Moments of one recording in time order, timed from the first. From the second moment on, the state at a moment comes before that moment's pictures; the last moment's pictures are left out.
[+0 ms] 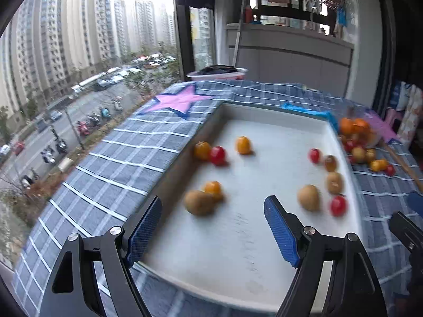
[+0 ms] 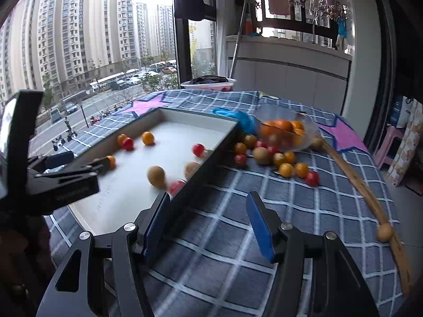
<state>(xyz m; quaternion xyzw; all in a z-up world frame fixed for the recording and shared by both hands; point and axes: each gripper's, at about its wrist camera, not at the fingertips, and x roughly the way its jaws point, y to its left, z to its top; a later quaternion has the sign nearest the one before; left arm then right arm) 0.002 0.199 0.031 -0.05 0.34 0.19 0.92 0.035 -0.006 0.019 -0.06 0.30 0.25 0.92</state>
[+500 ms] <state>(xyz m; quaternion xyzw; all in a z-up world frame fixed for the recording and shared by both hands) 0.016 0.051 0.057 -0.01 0.35 0.01 0.94 0.098 -0.108 0.003 -0.01 0.38 0.19 0.91</state>
